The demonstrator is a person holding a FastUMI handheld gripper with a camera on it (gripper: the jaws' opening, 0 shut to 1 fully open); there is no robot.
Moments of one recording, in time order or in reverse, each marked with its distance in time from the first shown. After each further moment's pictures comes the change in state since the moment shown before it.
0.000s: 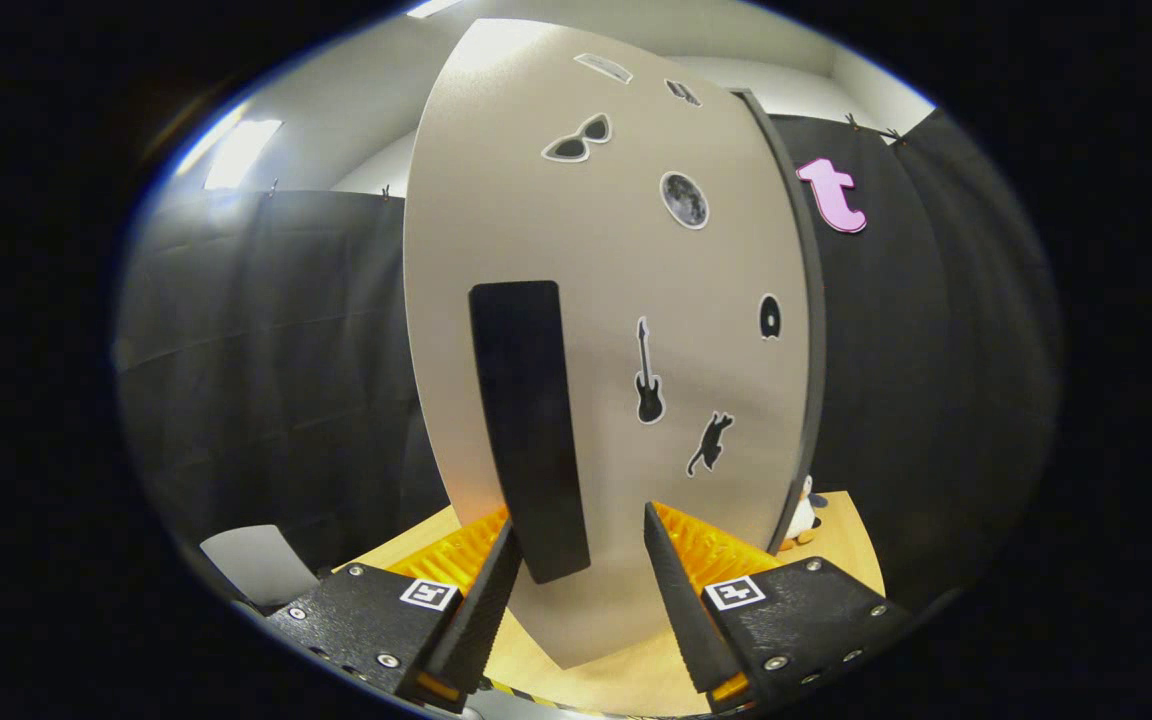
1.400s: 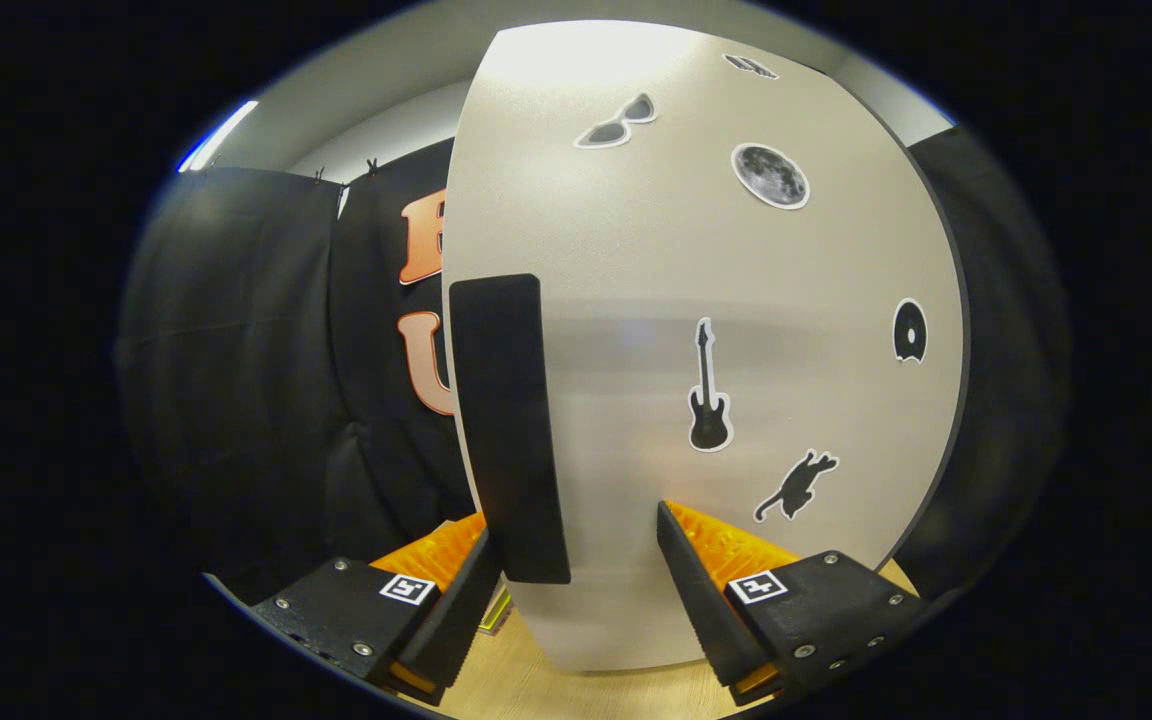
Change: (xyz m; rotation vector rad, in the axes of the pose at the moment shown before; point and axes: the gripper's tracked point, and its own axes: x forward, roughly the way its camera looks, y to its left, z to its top) arm 0.037 -0.001 0.001 0.012 -0.049 -0.247
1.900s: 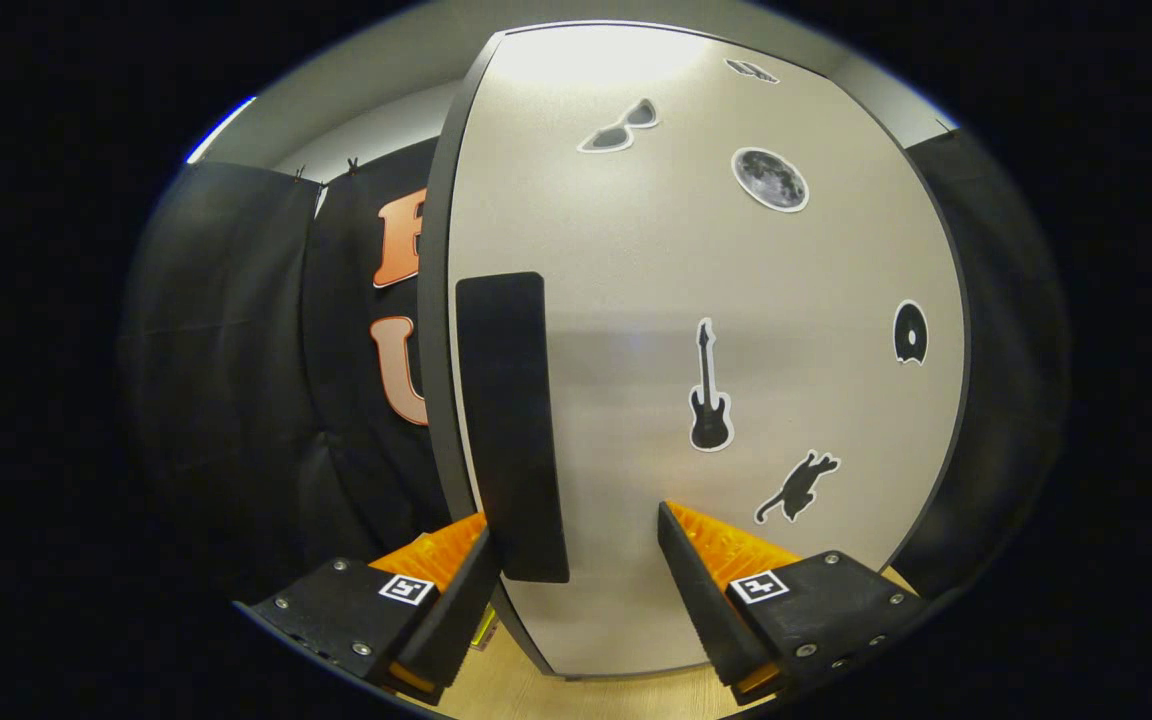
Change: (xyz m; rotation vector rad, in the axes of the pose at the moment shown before) arm 0.006 0.000 -0.002 -0.002 -0.009 -0.073
